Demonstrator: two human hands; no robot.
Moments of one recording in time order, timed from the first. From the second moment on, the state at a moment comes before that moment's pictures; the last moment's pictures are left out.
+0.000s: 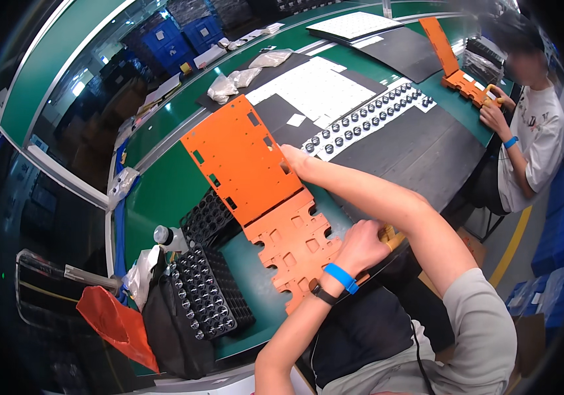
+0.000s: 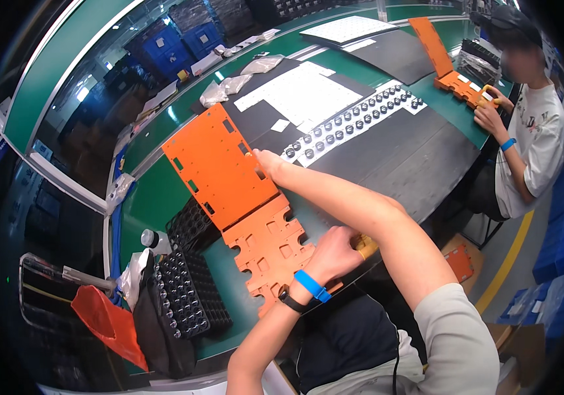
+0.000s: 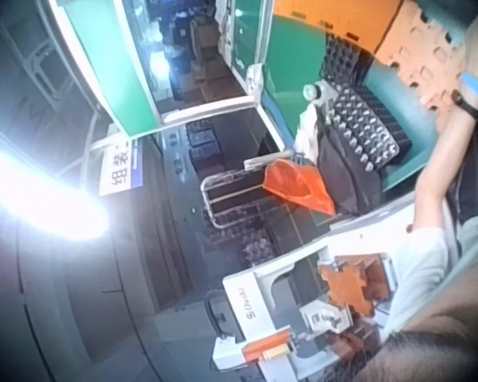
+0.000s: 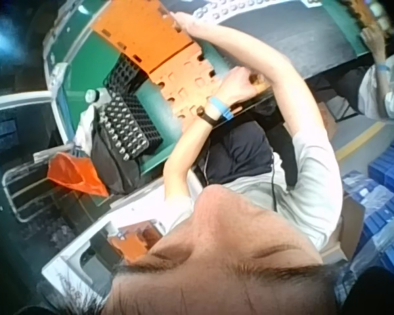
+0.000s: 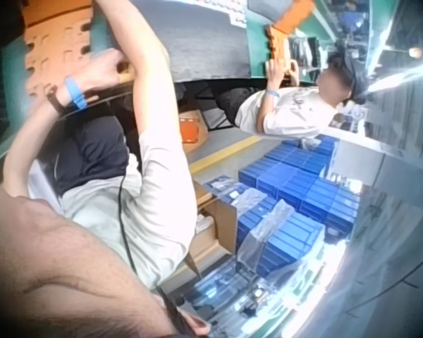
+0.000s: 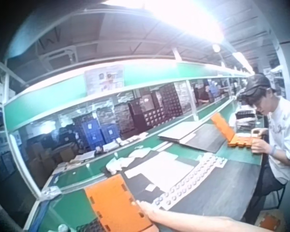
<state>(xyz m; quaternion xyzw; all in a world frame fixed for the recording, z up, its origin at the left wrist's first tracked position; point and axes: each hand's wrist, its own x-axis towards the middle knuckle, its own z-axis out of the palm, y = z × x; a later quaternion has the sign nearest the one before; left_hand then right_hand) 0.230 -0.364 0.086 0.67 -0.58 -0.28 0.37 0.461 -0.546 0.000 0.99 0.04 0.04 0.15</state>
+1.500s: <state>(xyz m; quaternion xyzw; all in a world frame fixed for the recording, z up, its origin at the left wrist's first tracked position) 0.284 -0.361 0.072 0.34 -0.08 -0.53 0.77 0.277 -0.495 0.154 0.76 -0.09 0.42 -0.48</state>
